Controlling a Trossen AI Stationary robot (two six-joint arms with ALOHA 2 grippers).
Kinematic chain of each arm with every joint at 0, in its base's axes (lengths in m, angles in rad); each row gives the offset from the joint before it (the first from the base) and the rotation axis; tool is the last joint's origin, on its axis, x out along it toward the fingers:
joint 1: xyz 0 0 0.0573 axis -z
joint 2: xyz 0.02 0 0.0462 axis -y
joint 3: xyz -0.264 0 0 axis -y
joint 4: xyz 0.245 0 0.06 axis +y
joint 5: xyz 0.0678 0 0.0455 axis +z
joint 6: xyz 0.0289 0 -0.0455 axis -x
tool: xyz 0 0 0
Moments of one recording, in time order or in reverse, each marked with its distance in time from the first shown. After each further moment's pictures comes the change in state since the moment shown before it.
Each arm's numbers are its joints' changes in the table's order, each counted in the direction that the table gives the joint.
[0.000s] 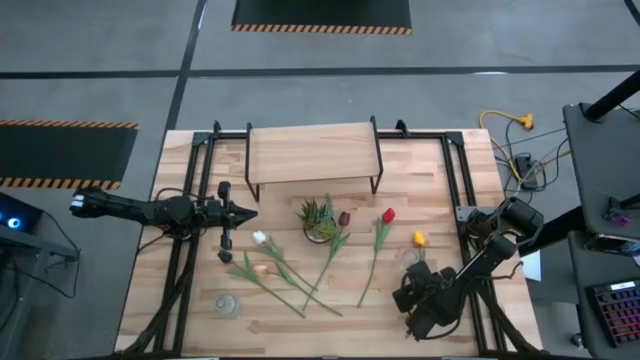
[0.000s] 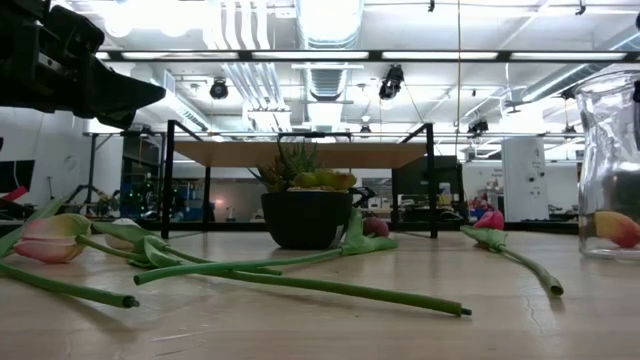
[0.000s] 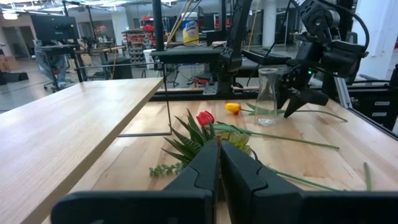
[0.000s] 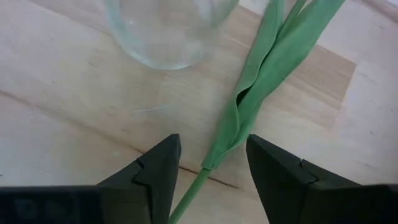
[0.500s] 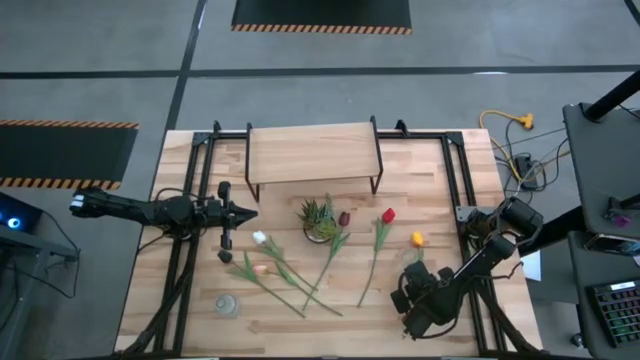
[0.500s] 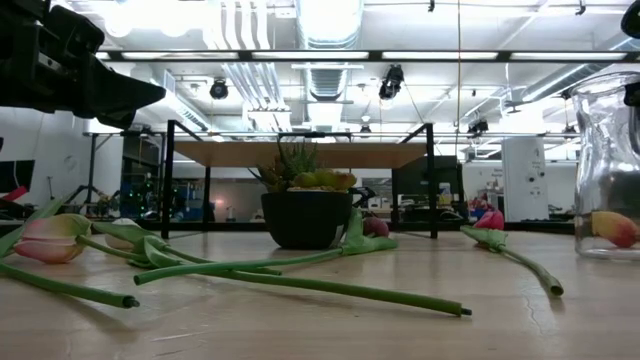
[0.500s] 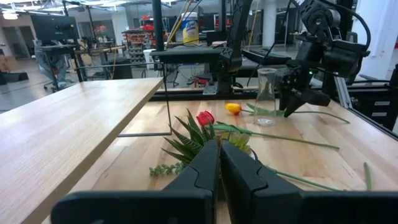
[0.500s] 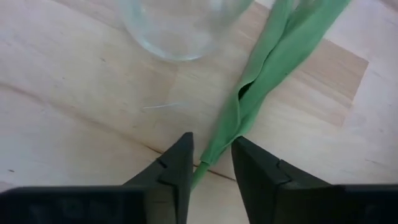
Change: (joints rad) left arm 0.000 0.000 0.000 0.000 0.000 0.000; right arm -0.002 -0.003 0.009 -0.007 0.045 0.026
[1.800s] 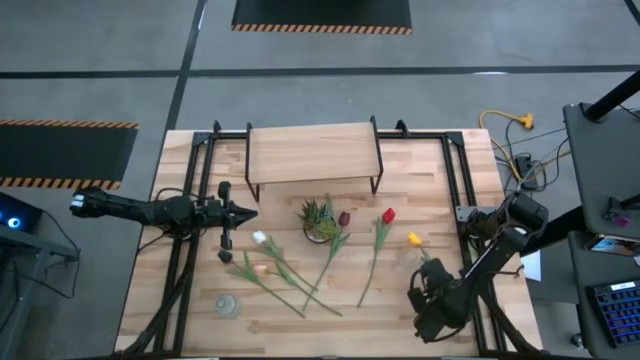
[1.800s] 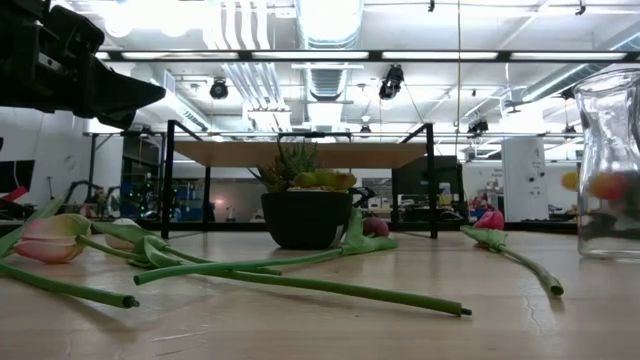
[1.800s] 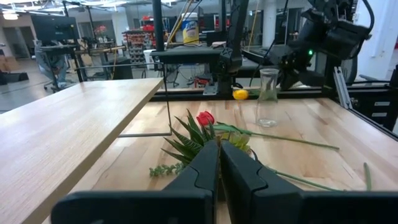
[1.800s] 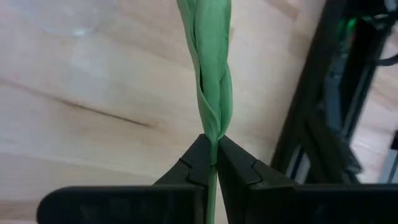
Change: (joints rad) left arm 0.000 0.001 0.000 0.000 0.000 0.000; right arm -0.029 0.079 0.144 0.367 0.146 -0.056
